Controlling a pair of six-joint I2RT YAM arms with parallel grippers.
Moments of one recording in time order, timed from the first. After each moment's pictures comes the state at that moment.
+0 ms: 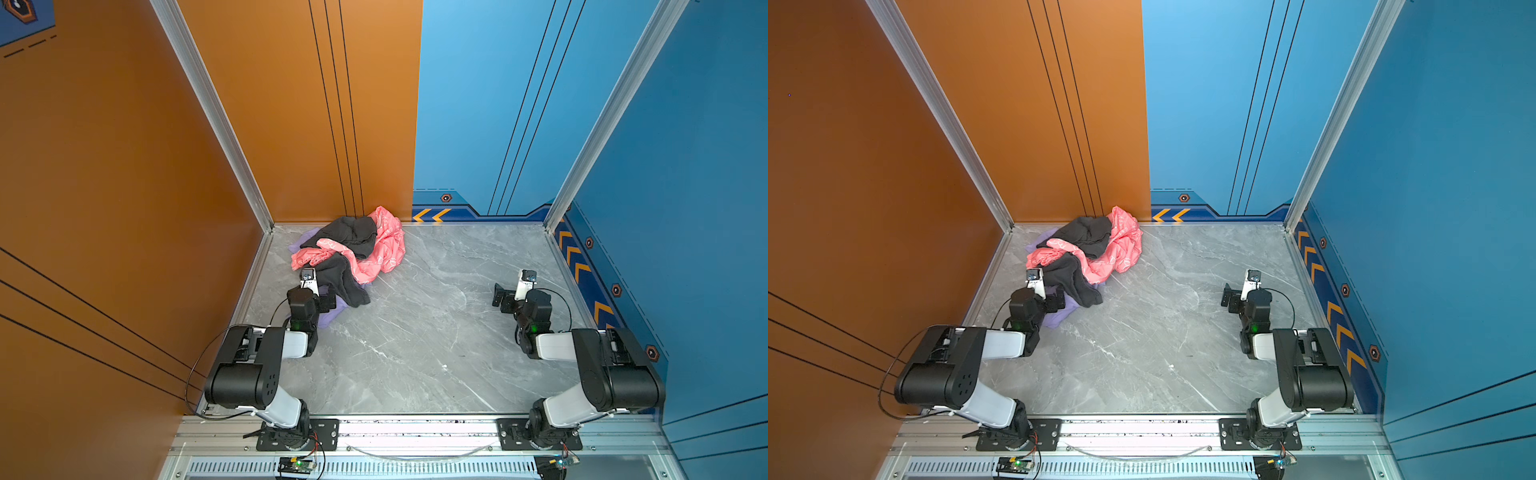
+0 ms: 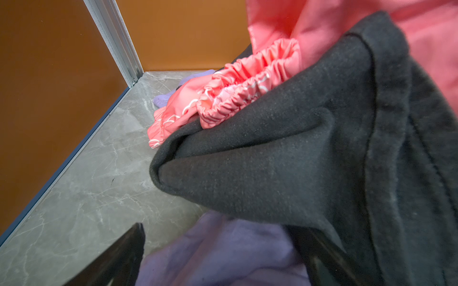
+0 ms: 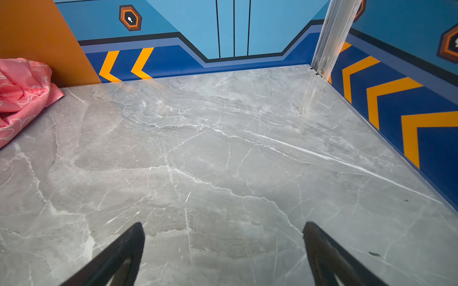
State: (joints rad) left arm -0.03 1.55 0.39 0.81 -0.15 -0.01; right arm 0.01 1.53 0.36 0.82 0.07 0.08
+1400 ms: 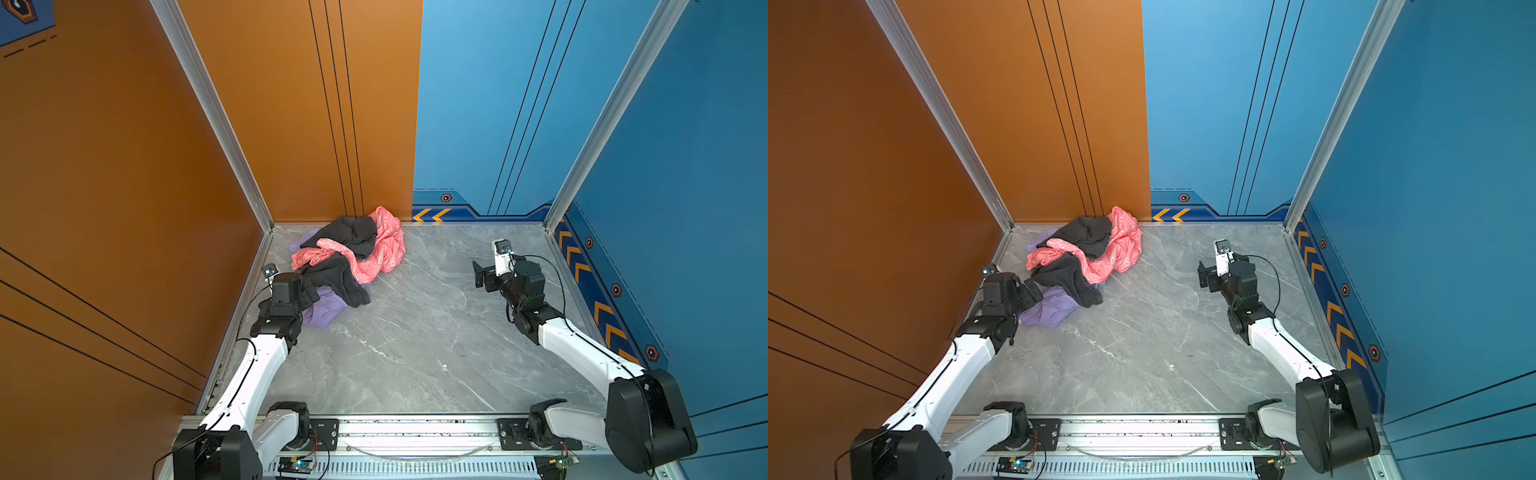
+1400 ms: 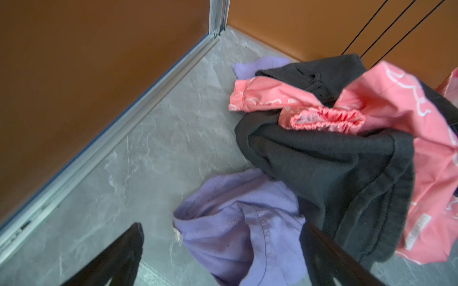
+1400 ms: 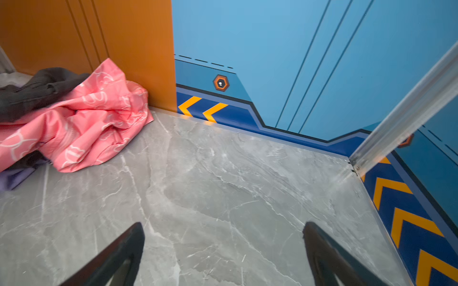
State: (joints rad) left arm -0.02 1.03 0.69 -0.35 -0.33 -0.49; right arm 0.27 1.25 0.69 0.28 0.08 -0.13
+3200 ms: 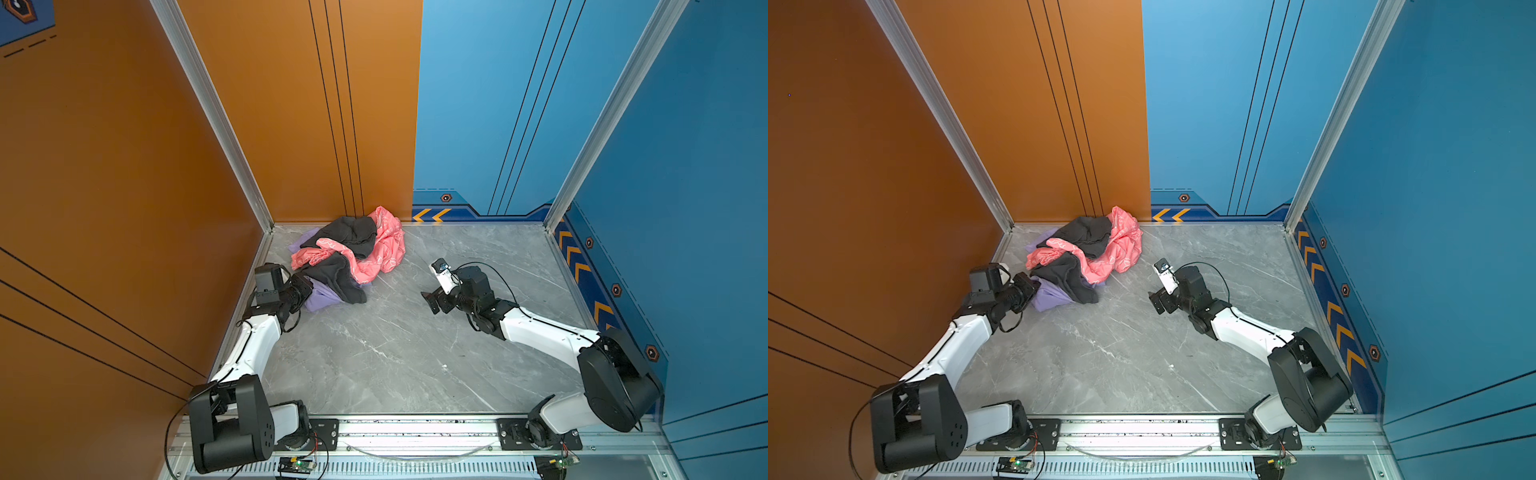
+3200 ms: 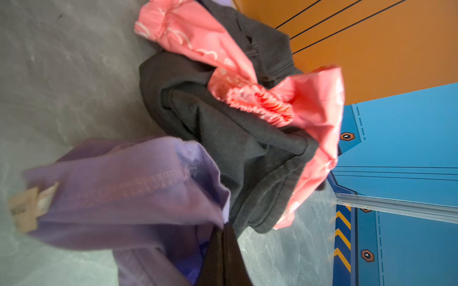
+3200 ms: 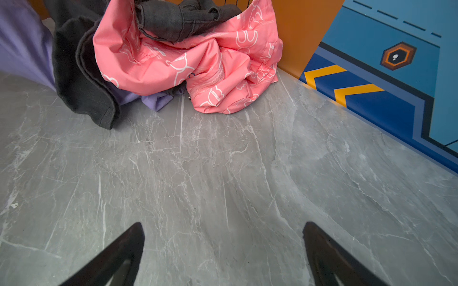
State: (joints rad) left arm 0.20 1.23 0.77 -0.18 0.35 -0.79; right arm 0.58 1.48 0.82 0.15 -0.01 -0.16
